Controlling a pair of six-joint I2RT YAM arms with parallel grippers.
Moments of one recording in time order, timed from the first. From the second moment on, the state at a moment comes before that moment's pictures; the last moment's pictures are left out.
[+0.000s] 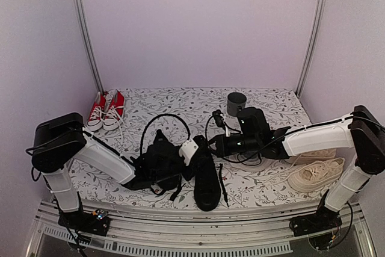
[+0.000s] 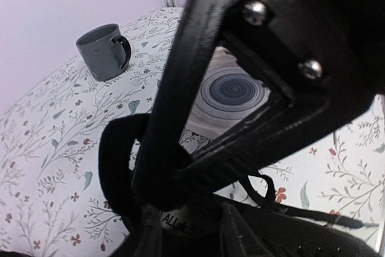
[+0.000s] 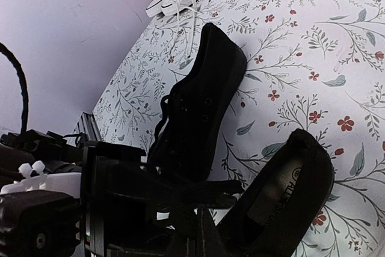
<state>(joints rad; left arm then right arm) -1.10 1.82 0.70 0.82 -0.20 0.09 0.87 1.62 0.87 0.26 -0.32 0.58</state>
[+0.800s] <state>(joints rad) -1.15 1.74 0.64 0.89 -0.25 0.10 0.87 1.62 0.84 0.29 -0.32 0.61</state>
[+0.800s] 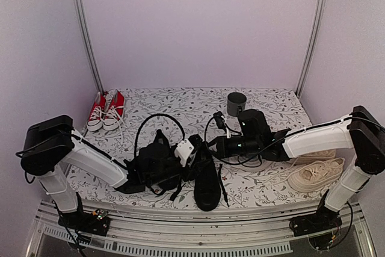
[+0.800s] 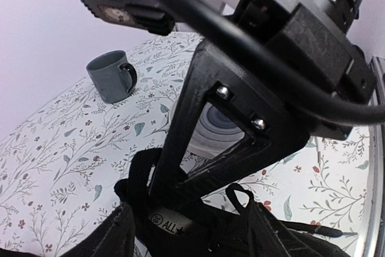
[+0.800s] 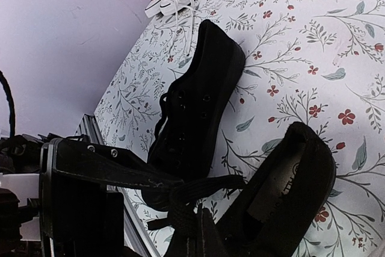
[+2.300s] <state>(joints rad) -1.08 1.87 0.67 0.98 -0.11 0.01 0.92 1.45 0.84 -0.17 -0.10 0.62</state>
